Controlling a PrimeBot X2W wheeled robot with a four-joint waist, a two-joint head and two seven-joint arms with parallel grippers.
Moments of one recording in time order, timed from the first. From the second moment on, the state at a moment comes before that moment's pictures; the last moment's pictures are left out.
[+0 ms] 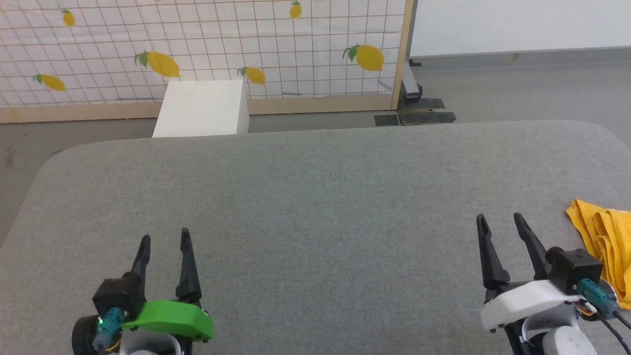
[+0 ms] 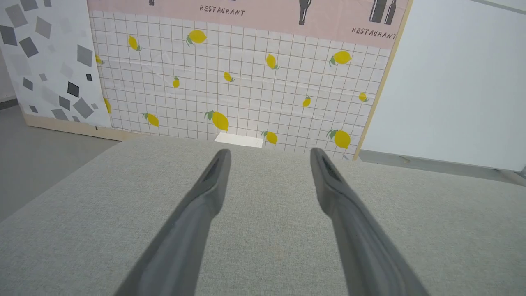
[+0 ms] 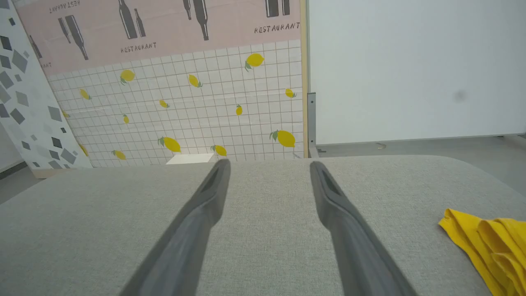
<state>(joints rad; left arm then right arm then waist) 0.00 0.07 0.00 0.11 -0.23 0.03 -0.25 -0.06 -0.05 -0.03 0.21 0.15 0.13 -0.21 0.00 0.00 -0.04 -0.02</state>
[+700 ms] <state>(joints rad) 0.01 0.07 -0.02 0.15 -0.25 0.04 -0.21 -0.06 -0.05 -0.04 0.23 0.16 0.13 -0.17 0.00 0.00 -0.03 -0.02</state>
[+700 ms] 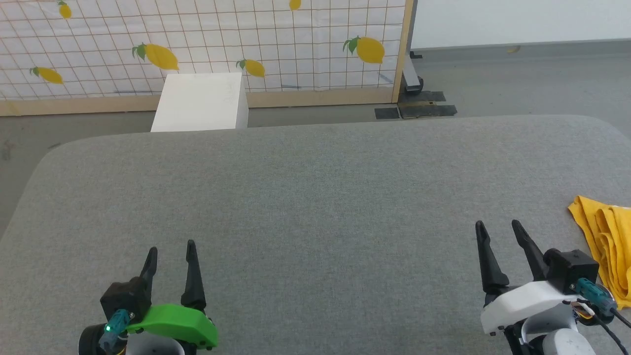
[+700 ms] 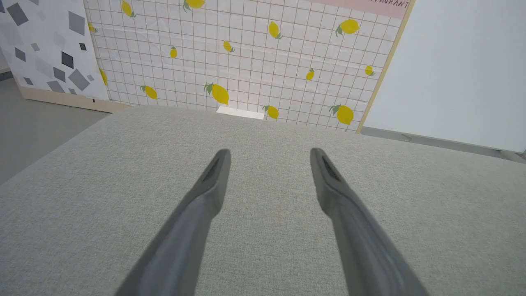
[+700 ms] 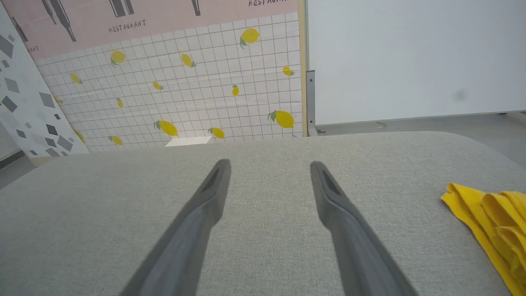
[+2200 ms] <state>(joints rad) 0.01 0.07 -0.01 0.11 -0.20 0.03 -0.15 -0.06 -0.05 -0.03 0.17 0.12 0.13 -0.12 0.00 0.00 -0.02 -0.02</state>
